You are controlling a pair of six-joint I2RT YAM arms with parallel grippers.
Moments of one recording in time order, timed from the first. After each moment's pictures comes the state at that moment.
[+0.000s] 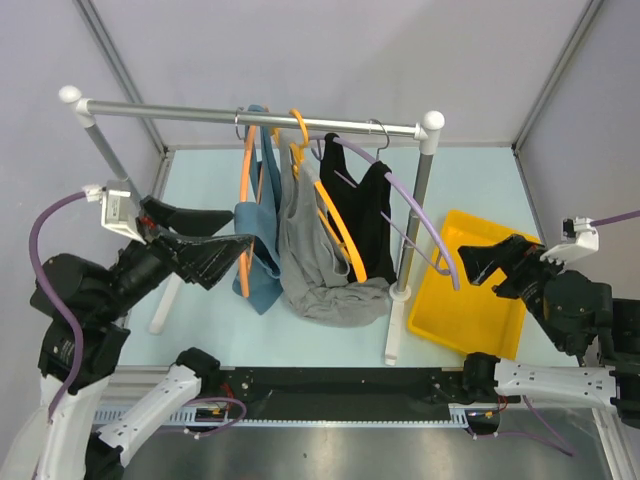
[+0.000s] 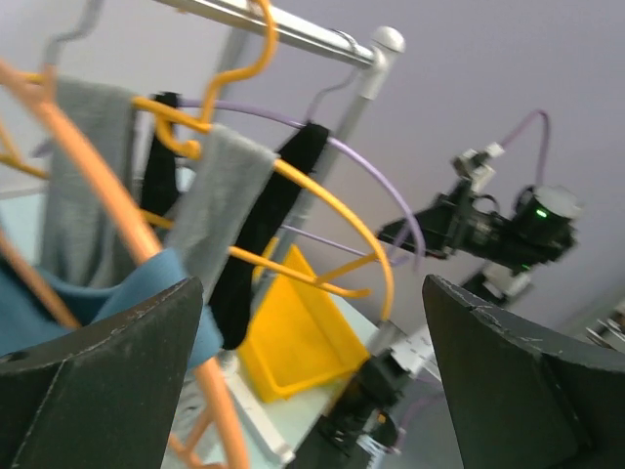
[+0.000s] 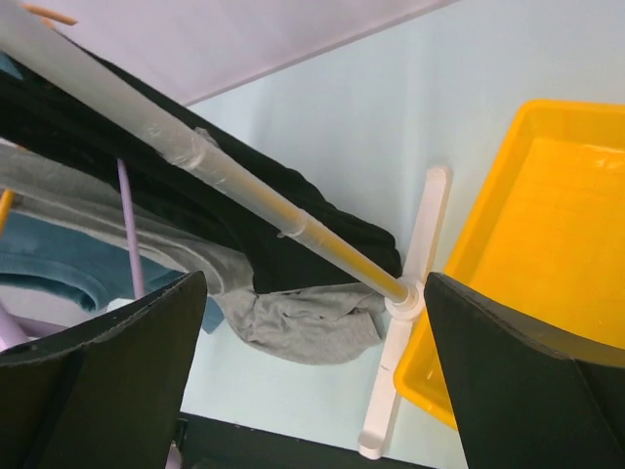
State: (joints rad) left arm -0.46 0.61 1.29 -0.44 0.38 -0.59; right arm 1.27 0.57 1.32 -1.16 0.98 0.91
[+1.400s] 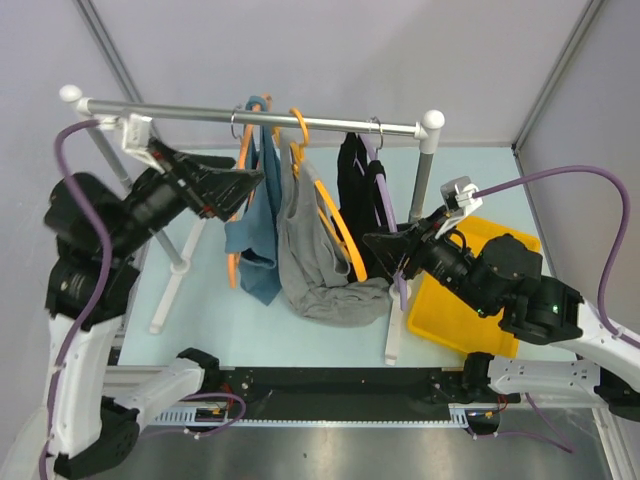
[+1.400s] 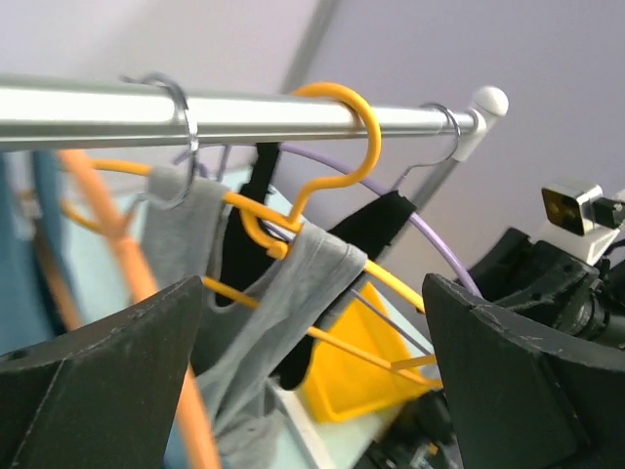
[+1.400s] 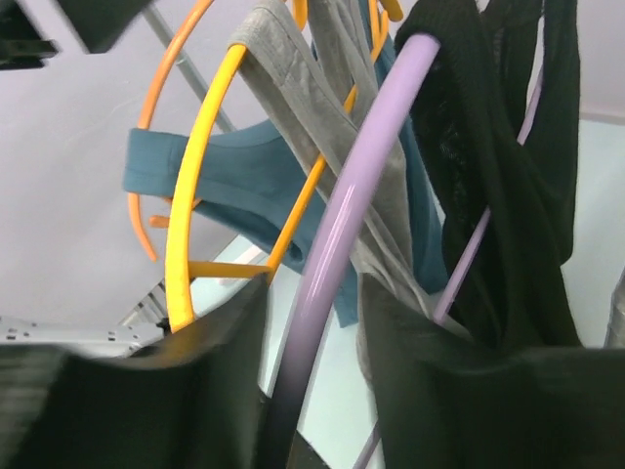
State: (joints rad) left arm -0.36 0.98 1.62 -0.51 0.47 -0.53; right arm 1.23 0.85 1.27 -0.39 0.44 0.40
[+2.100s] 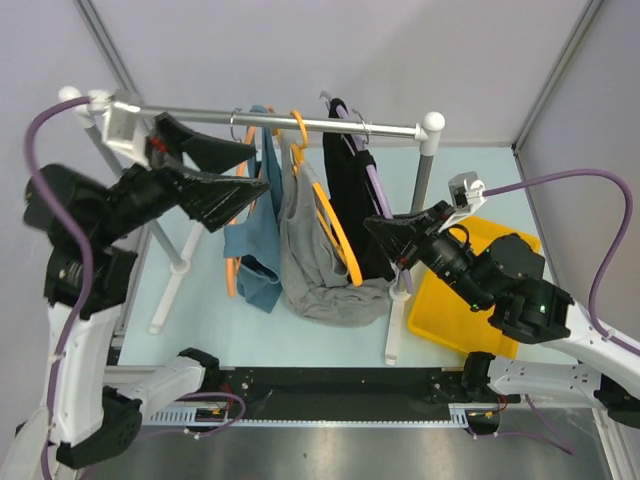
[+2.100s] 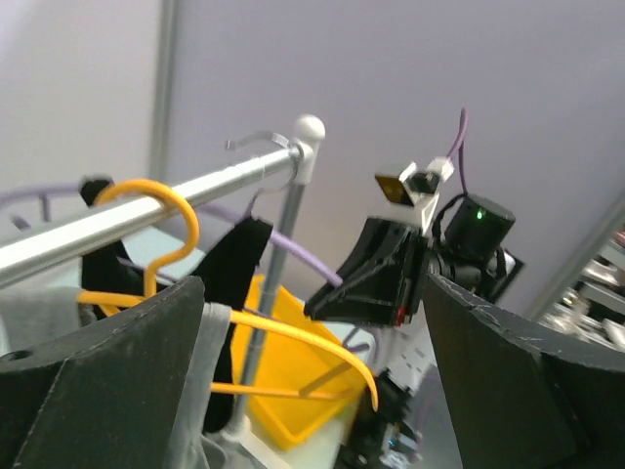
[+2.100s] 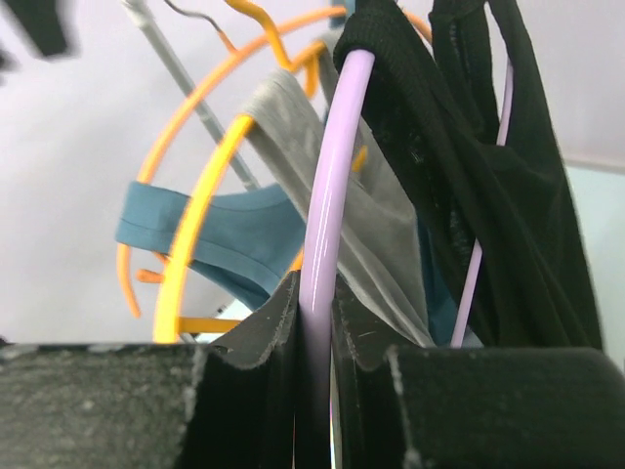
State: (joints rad) left arm -0.36 0.99 1.72 -0.33 0.72 -0.57; right arm 1.17 0.84 1.18 -0.18 0.38 0.37
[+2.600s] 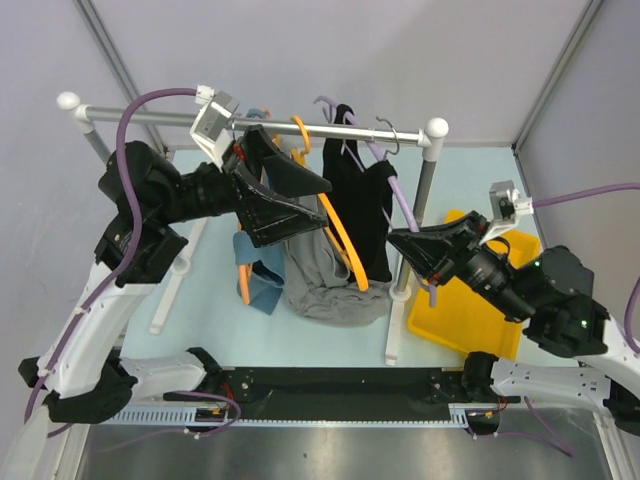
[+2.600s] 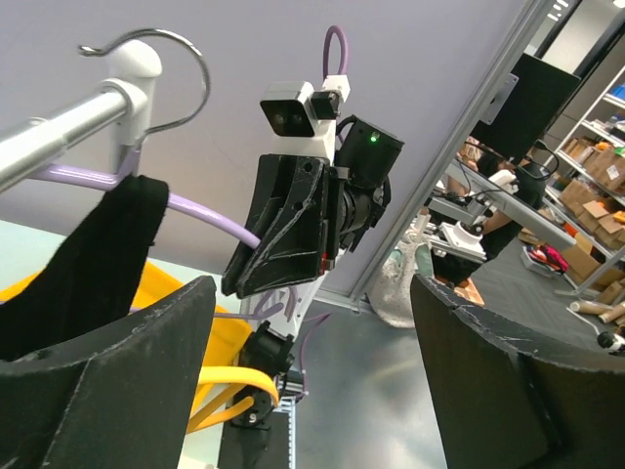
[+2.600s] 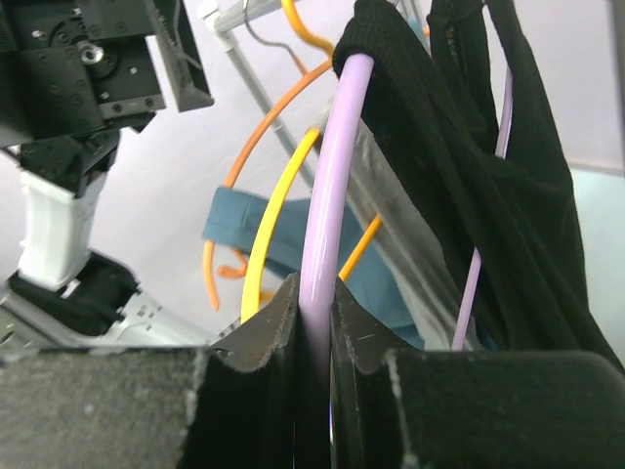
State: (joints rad) left arm -0.71 1.14 1.72 -0.24 0.80 -0.64; right arm 1.17 0.71 1.18 -0.20 0.26 0.42
